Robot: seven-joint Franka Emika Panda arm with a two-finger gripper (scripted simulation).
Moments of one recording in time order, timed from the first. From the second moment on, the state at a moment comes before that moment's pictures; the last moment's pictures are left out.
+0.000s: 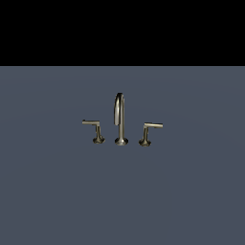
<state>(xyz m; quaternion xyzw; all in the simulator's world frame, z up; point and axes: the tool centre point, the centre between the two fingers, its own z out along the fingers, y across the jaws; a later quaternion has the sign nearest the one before) -0.242 0.034 0.463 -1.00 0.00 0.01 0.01</state>
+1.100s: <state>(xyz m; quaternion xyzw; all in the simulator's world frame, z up) -0.193 0.106 0.371 -0.98 0.21 0.01 0.01</state>
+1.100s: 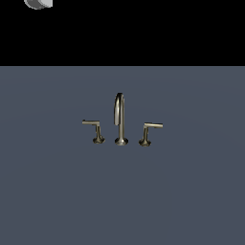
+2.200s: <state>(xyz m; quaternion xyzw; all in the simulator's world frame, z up) -0.110 0.155 0.271 -0.91 0.42 0.01 0.01</state>
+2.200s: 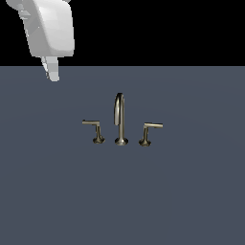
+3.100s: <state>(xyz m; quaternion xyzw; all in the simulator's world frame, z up) -0.039 0.163 0.197 -0.83 0.56 0.00 0.01</state>
